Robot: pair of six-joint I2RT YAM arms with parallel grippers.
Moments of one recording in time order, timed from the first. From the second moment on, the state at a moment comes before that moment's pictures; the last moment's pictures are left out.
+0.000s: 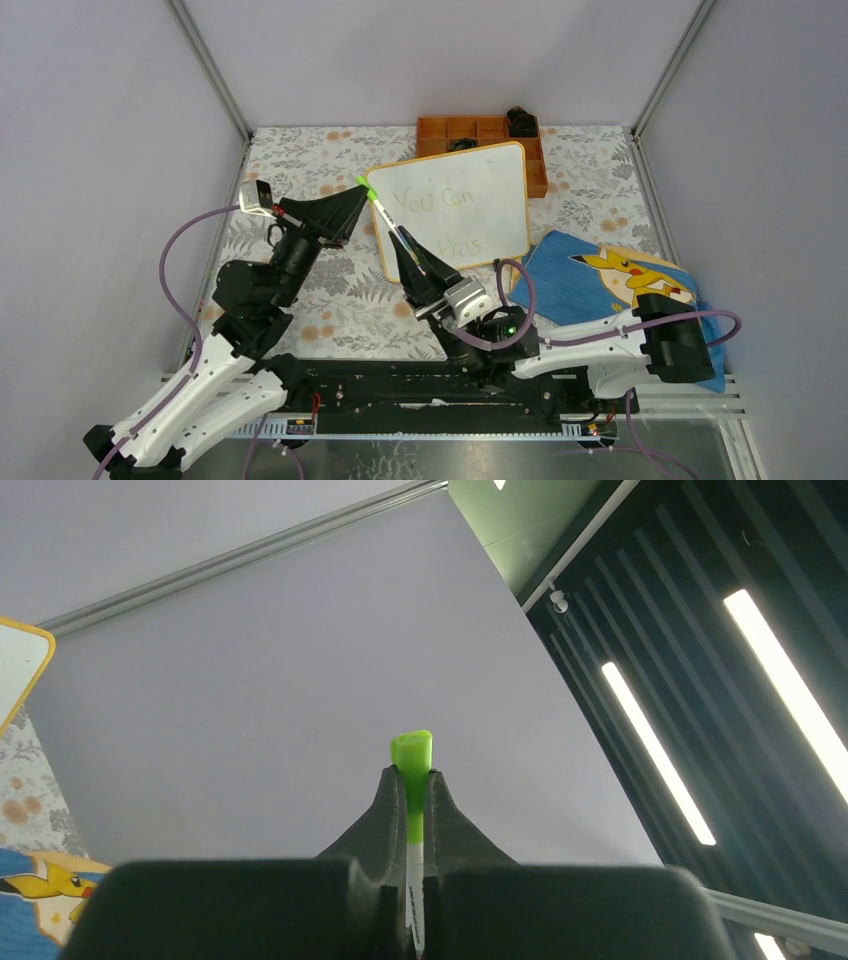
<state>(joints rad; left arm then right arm) -0.70 0.63 0.72 0.41 -0.09 -1.36 1.57 1.45 0.93 1.48 0.69 -0.81</state>
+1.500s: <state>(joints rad) -0.82 0.78 0.74 0.65 -0.25 -1.39 1.49 1.48 1.00 1.53 0.66 -0.66</state>
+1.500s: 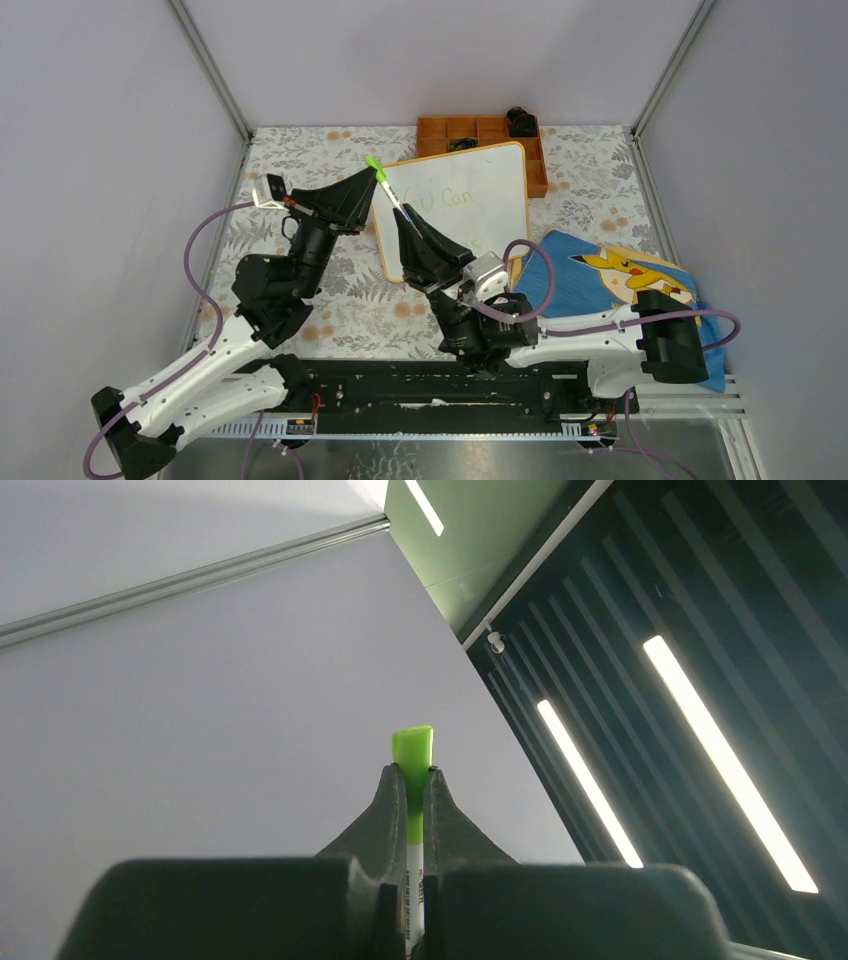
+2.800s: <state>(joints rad) -1.01 0.76 0.74 0.68 -0.53 -1.30 1.49 1.51 1.05 1.53 0.65 -0.71</state>
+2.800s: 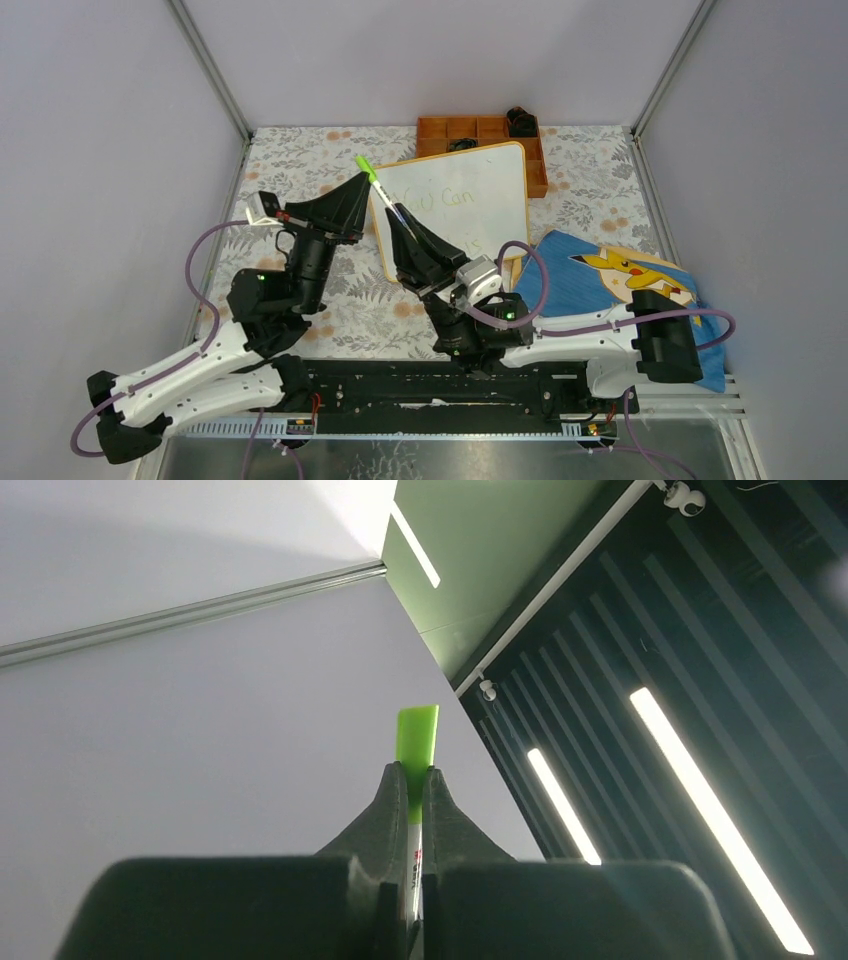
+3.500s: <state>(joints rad) -1.11 0.70 0.74 0.50 -0.33 -1.18 1.44 1.47 1.02 1.50 0.68 -0.62</state>
